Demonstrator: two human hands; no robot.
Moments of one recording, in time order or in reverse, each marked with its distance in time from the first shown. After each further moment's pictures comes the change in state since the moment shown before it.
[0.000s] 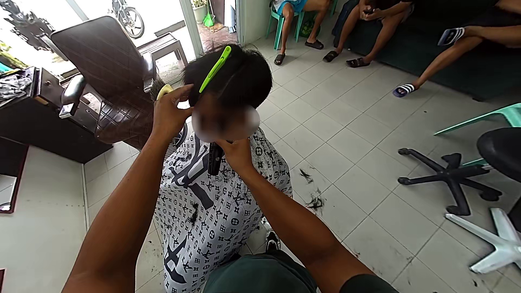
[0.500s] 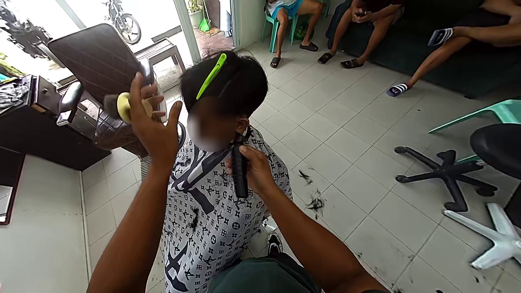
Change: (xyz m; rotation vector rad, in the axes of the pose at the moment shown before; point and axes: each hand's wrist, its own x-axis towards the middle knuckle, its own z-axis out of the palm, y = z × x) left_hand -0.040 0.013 0.001 -0.073 0.427 0.230; right_hand -0.031 0.007 -0.040 0.643 -0.114 0.112
